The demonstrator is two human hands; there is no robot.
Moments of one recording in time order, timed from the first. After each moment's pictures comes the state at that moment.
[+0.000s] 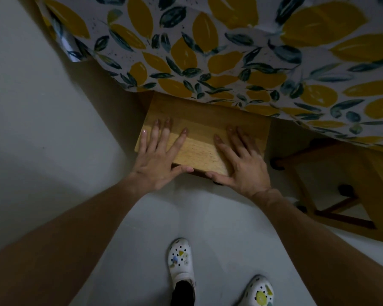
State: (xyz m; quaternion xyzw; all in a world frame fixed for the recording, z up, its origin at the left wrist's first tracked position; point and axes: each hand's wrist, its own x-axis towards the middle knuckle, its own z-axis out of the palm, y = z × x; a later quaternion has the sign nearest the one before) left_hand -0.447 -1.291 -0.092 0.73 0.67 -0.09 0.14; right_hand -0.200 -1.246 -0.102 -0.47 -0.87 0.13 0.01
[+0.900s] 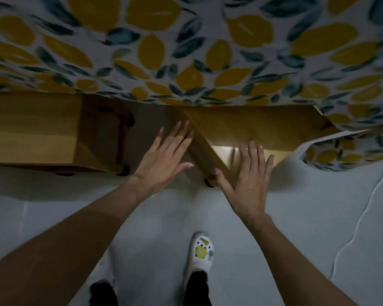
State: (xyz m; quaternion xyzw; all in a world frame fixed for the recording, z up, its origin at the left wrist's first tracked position) left_hand -0.033 -1.269 -0.092 0.88 0.47 -0.03 0.05; right_hand 0.185 -1.331 -0.083 -0.73 -0.67 0.04 0.10
